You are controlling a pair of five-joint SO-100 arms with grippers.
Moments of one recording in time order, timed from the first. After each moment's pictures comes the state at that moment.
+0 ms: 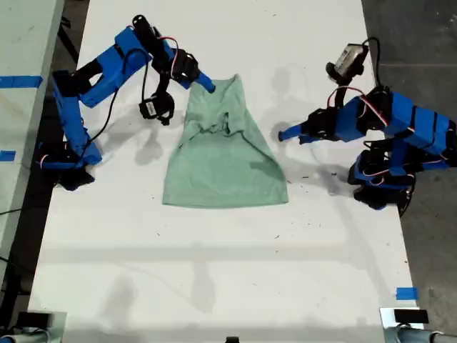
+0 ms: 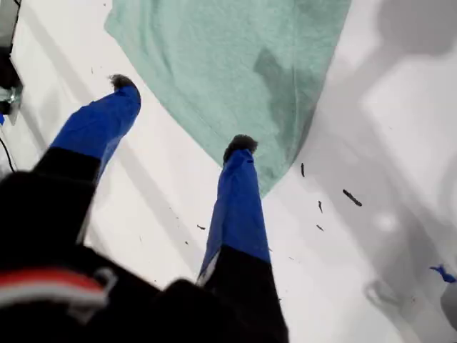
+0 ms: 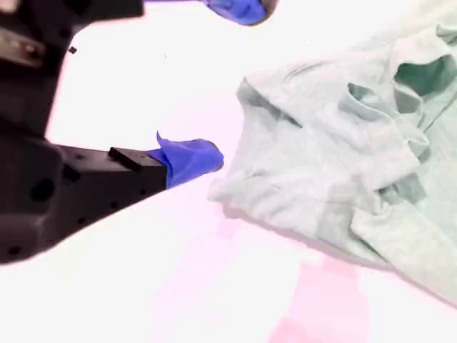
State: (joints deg) arm 0 -27.2 70.5 44.9 88.9 44.6; arm 1 19.2 141.5 118.0 82.0 -23.4
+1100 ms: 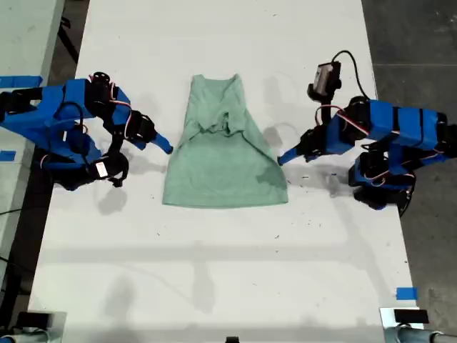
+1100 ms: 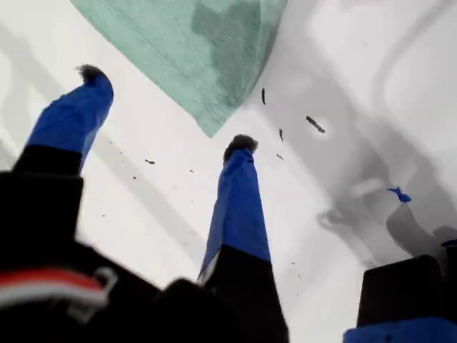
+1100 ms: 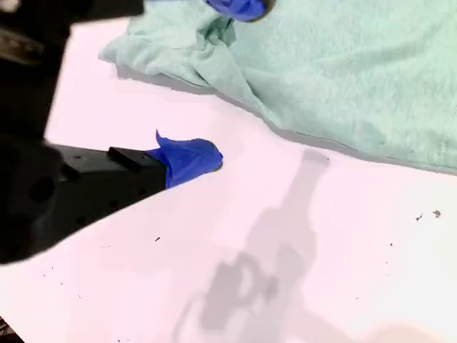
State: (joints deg) arm 0 0.6 119.7 107.1 86.8 12.1; arm 1 12.2 130.9 117.9 88.4 -25.2
